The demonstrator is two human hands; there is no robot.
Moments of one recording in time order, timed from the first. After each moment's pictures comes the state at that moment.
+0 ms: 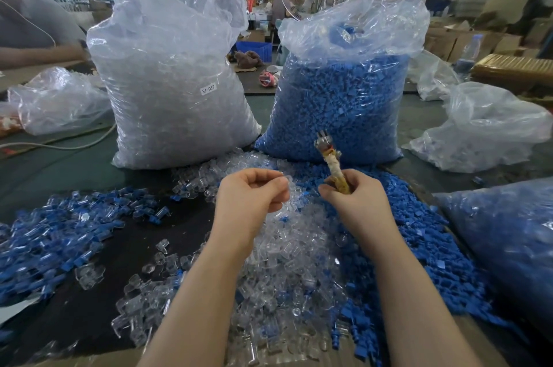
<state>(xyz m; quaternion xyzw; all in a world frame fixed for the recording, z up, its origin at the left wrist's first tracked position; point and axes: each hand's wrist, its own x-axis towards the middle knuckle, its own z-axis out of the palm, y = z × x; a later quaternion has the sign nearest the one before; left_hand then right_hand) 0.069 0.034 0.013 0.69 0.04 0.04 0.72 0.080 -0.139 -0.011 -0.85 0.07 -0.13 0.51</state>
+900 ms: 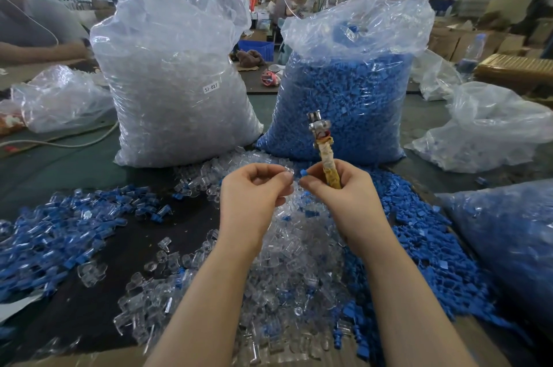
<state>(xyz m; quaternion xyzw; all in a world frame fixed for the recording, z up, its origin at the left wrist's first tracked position) 0.067 0.026 0.013 0.67 0.04 0.09 0.74 0.071 -0.116 0.001 -0.75 -0.04 -0.13 0.65</state>
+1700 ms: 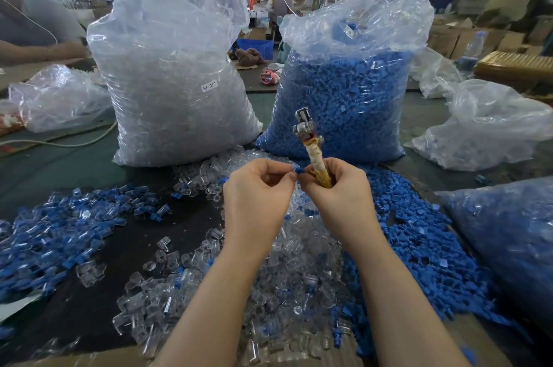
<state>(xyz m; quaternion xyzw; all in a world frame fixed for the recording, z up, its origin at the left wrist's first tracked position) 0.066 0.019 0.008 0.78 -0.02 0.22 0.59 0.075 -0.109 -0.002 -0.81 -0.03 -0.18 0.56</state>
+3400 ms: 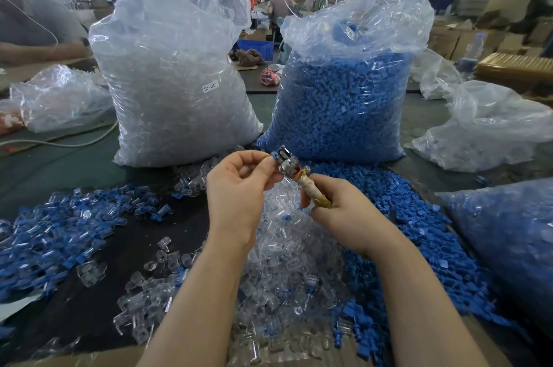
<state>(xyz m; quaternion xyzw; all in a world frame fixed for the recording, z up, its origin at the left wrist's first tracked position) 0.067 0.031 0.019 0.63 0.00 0.17 0.76 0.066 -0.129 0.006 -0.89 -0.14 0.01 0.44</state>
